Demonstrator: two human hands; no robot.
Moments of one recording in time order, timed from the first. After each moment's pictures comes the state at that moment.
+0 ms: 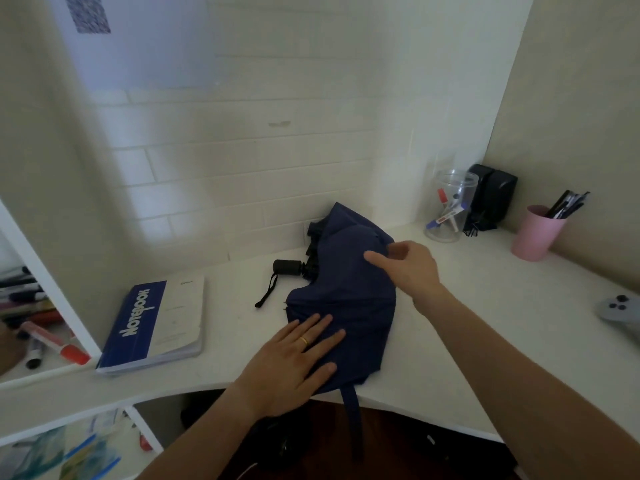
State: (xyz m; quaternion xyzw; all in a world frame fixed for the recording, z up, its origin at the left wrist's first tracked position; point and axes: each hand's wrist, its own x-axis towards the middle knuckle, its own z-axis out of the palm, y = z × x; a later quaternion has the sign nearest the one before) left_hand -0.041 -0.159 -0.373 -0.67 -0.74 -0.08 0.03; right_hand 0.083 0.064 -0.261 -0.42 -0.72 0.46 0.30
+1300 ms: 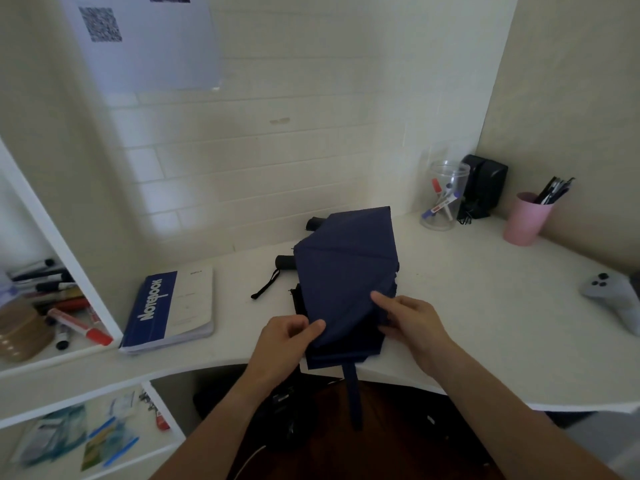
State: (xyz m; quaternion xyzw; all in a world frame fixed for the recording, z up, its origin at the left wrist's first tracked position) left_hand -0.001 -0.178 -0.334 -0.36 -0.75 -0.52 -0.21; right_hand 0.149 -0.006 -0.316 -0.38 -0.57 0.68 0.26
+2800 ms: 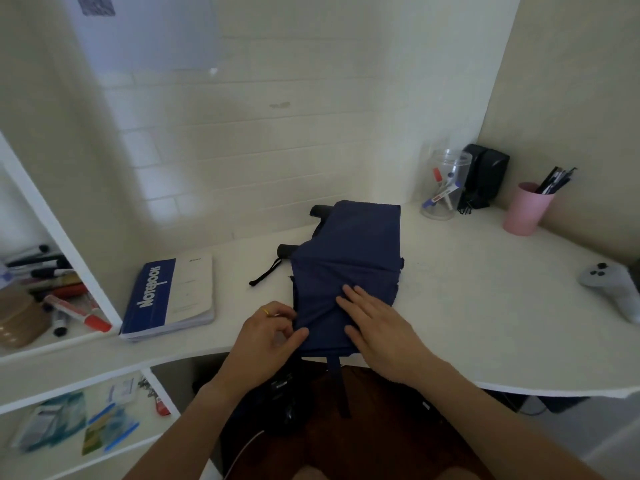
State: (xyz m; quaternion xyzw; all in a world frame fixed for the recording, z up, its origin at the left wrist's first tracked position) left_hand -0.037 -0.205 -0.369 -0.50 -0.78 -0.38 -0.01; right_hand 0.139 -0.027 -0.364 -0.13 -0.98 0.05 0.14
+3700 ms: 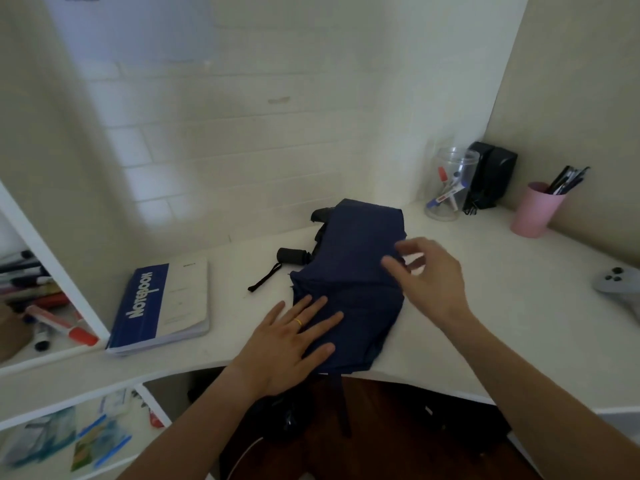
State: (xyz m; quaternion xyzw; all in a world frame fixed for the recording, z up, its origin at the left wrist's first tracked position) left_hand -0.045 -0.175 -0.368 -0.64 -0.77 -0.03 0.02; right_hand 0.131 0.020 -0.281 -0.38 -0.80 0.30 0.35
